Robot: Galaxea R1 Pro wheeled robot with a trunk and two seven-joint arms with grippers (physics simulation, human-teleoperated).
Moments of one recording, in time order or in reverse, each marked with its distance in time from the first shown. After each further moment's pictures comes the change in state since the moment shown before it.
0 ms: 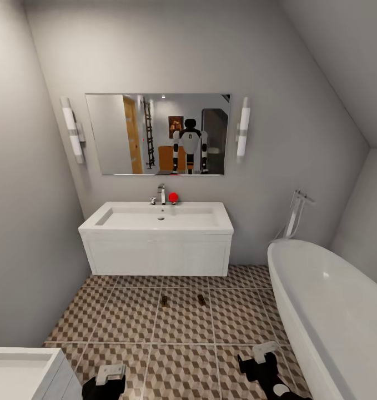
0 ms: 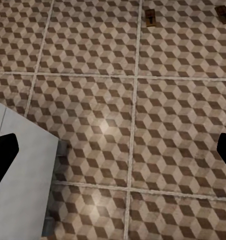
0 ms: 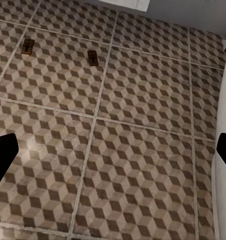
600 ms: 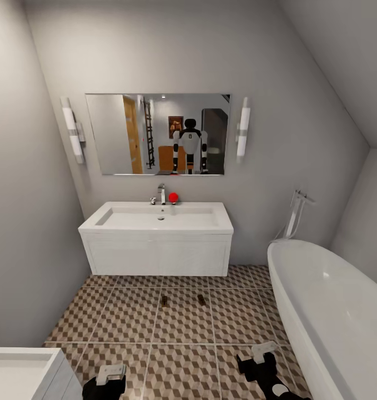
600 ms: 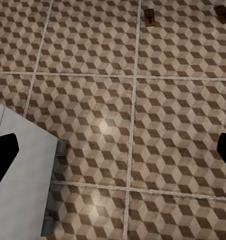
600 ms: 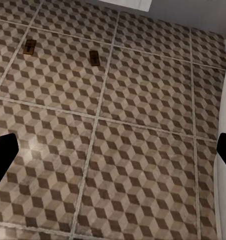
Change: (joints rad) left arm 0.000 -0.002 0.000 0.001 0.000 0.000 -0.001; right arm 0.000 0.005 0.000 0.000 0.000 0.000 0.001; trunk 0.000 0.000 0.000
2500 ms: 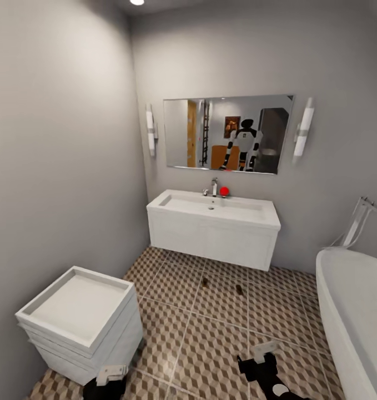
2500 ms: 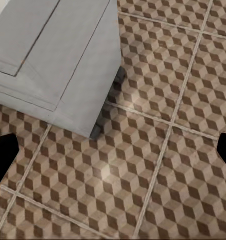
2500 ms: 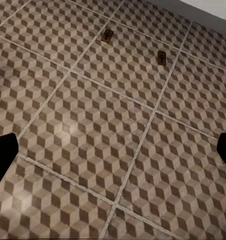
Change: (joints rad) left arm 0.002 -0.001 0.000 0.000 0.000 0.003 -0.002; right arm 0.000 -0.001 -0.001 0.000 -0.001 -0.001 -0.003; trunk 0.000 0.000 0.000
